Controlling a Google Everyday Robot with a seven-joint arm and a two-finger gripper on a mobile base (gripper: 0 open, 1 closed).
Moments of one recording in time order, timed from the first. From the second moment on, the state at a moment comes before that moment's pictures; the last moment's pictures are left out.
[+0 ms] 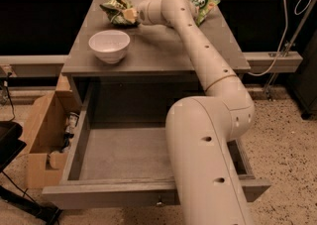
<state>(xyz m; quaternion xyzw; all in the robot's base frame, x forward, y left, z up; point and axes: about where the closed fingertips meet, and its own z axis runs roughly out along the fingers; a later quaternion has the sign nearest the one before) 0.953 0.106 0.866 -0.30 0.75 0.25 0.54</state>
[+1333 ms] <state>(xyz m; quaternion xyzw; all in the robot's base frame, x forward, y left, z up) 0.876 0.085 1.041 -0.37 0.78 0.06 0.50</state>
